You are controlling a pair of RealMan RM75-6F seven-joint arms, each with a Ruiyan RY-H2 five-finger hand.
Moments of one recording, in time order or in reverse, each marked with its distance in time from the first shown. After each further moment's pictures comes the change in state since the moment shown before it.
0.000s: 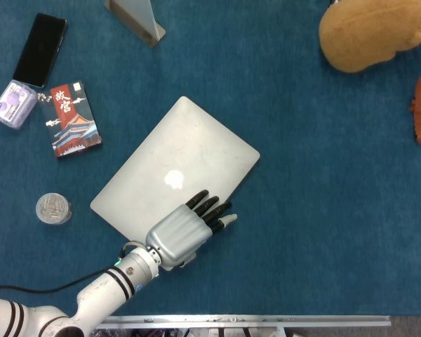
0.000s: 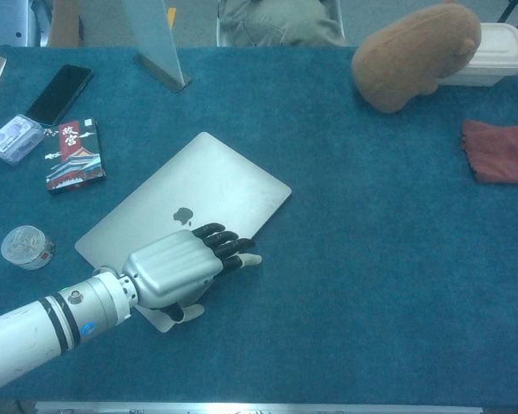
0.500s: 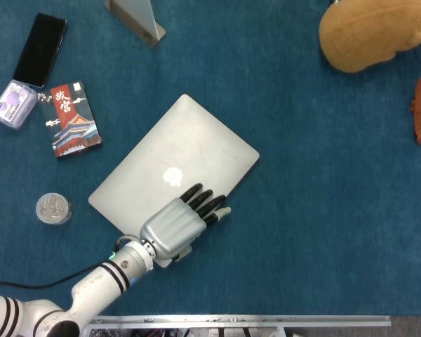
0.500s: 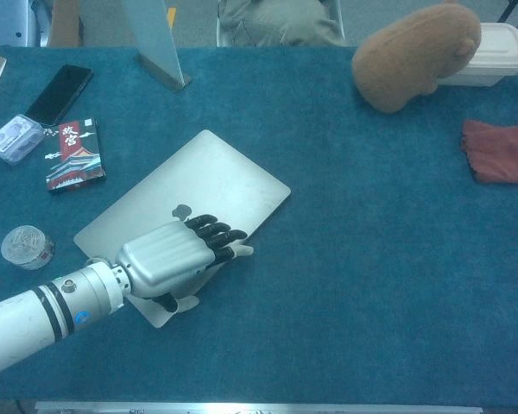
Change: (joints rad) left arm -0.009 0.032 -0.012 0.015 0.001 -0.004 -0.011; right arm -0.003 0.001 0.001 -0.026 -0.003 0.017 -0.028
